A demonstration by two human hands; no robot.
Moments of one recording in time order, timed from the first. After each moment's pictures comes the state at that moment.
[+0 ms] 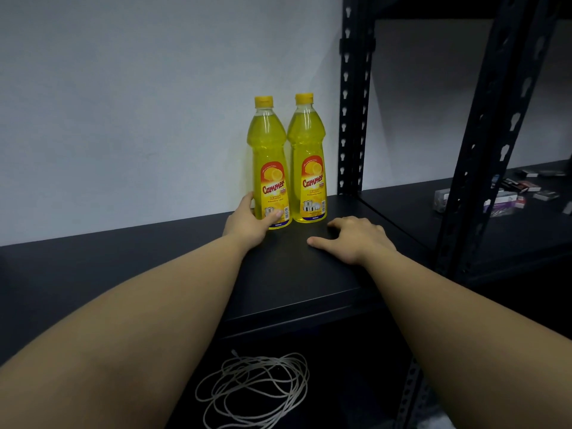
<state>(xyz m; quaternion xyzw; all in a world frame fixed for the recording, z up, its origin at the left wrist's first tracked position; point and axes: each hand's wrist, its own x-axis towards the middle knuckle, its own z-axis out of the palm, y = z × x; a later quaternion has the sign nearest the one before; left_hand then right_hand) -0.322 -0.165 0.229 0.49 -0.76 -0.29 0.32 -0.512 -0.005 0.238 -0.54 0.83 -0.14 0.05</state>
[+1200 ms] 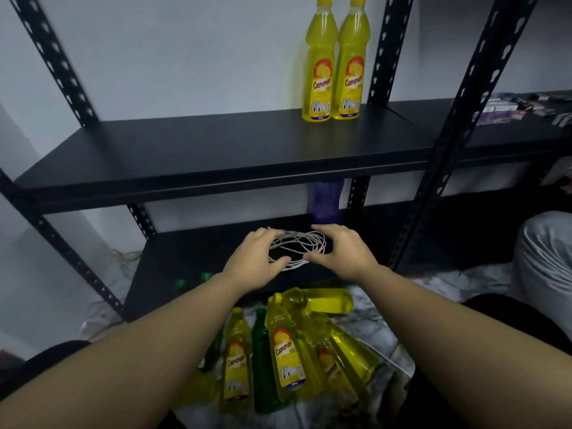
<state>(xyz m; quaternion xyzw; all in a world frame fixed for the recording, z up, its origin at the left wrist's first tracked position) -0.085 0.120 0.086 0.41 -0.88 -0.18 0.18 -0.302 0.206 0.099 -0.63 0.72 -0.26 0.14</state>
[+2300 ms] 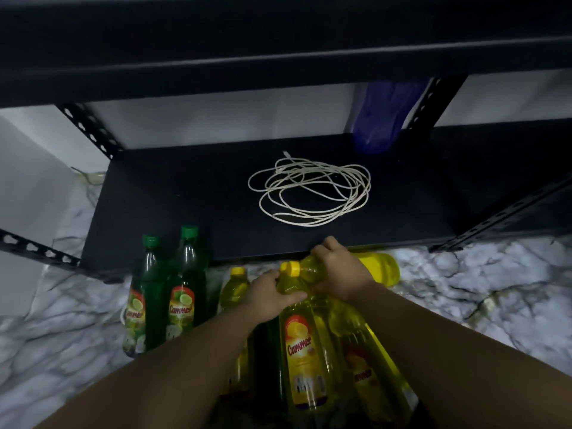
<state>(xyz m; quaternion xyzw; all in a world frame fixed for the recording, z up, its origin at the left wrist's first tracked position) -0.089 0.068 -0.188 0.58 -0.61 -0.54 -0.02 -0.292 0.093 -0.157 -0.65 0.70 -0.01 0.28</state>
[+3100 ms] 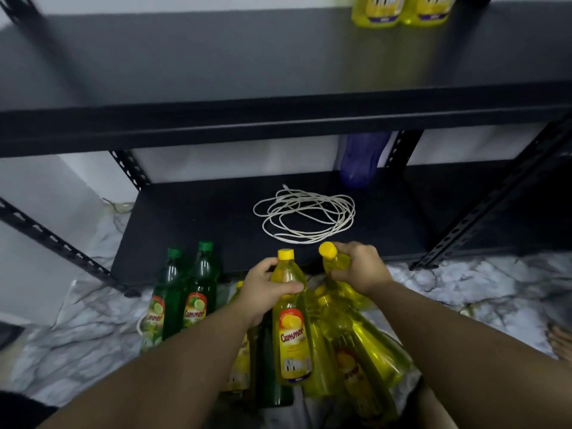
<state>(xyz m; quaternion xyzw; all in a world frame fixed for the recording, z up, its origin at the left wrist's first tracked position) -0.082 0.092 -0.097 0.54 -0.48 -0.66 0.20 -0.328 0.129 -0.080 -0.58 0.74 -0.20 0.27</state>
